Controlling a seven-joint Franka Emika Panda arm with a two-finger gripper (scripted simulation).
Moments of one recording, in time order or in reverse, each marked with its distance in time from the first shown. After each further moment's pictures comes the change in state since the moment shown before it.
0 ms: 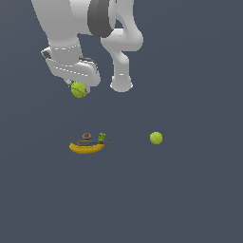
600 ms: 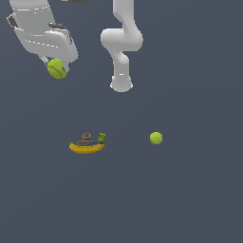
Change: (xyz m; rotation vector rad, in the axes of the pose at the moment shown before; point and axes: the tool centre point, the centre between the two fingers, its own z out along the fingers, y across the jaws) arm 0.011 0.063 -0.080 -0.003 0.001 0.000
